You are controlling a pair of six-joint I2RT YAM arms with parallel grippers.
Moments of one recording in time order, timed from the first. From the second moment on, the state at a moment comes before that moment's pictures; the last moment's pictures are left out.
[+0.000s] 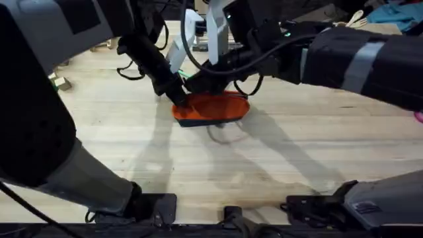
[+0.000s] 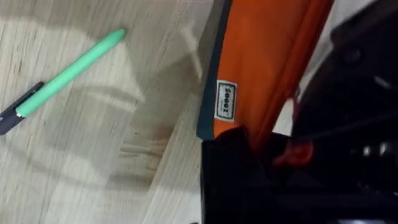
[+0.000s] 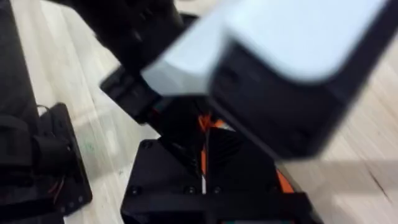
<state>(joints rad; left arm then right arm) -0.11 1.77 1.32 -1.21 0.45 1.00 0.66 1.67 1.21 -0.33 -0.51 -0.04</state>
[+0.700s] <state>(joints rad) -0.11 1.77 1.32 -1.22 0.45 1.01 0.66 1.62 1.21 -0.41 -0.39 -0.01</state>
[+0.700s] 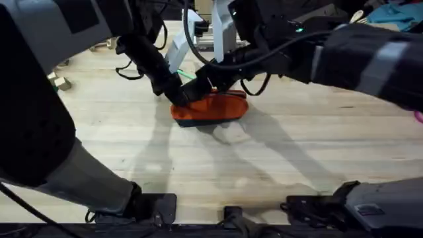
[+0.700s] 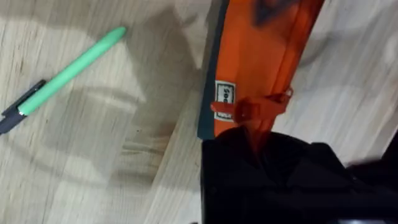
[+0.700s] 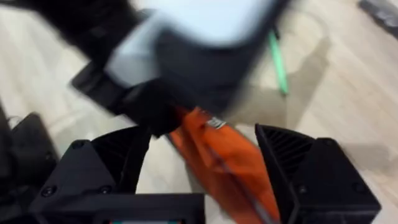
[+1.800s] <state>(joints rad) -0.04 1.58 1.34 -1.29 0.45 1.00 0.54 1.36 1.45 -1.01 -0.30 -0.27</state>
